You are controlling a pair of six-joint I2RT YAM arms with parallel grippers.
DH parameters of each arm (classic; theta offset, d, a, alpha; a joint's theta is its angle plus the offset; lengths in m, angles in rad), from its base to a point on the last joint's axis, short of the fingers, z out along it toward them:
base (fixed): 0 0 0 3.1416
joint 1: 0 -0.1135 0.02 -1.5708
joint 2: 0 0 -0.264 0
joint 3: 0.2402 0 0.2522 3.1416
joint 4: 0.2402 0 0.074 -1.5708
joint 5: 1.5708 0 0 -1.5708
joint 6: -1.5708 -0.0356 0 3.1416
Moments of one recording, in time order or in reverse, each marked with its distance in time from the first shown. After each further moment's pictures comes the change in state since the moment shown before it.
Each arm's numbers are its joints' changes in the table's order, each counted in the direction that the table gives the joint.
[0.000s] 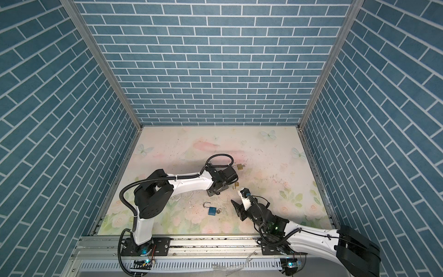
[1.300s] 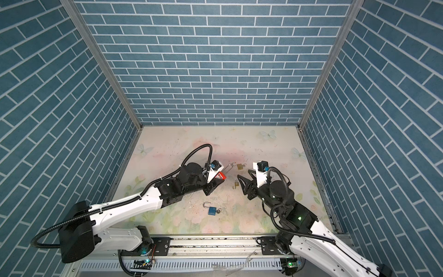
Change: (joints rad) left arm -0.048 0.755 -0.571 -0.700 0.408 -1.544; right arm 0.230 0.301 0.618 0.756 -0.227 -0.082
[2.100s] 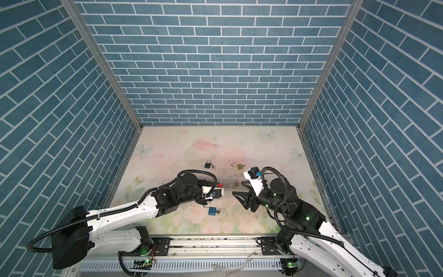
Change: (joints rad) left arm 0.028 0.064 -0.162 -0.087 0.047 -0.621; right arm 0.002 -0.051 0.115 0.250 -0.279 0.119
